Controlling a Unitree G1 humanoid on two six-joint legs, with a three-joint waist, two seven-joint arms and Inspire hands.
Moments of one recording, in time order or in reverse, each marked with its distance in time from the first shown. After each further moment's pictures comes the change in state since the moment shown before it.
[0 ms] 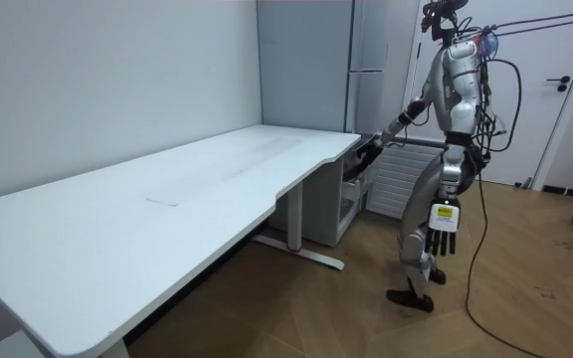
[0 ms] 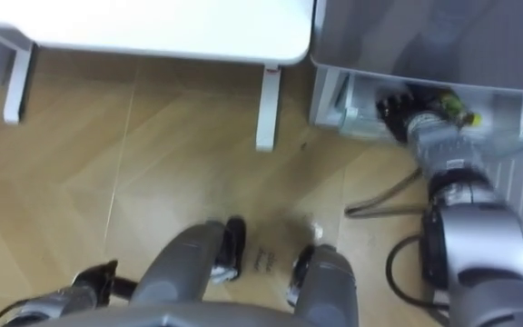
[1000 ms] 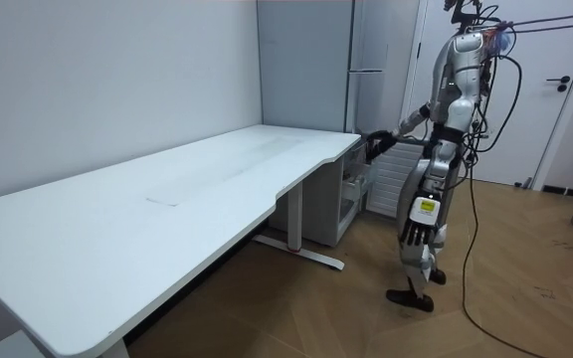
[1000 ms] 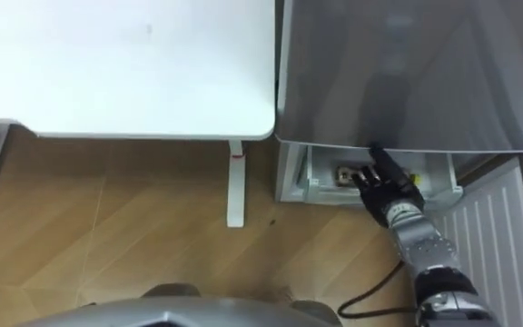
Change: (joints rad) left arm 0.189 -0.009 0.175 -0.030 -0.107 -0.021 0.035; right arm 0.474 0.086 0.061 -0.312 -0.077 -0.010 0.125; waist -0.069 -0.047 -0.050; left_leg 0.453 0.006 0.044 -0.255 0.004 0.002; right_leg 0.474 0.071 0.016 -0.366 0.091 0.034
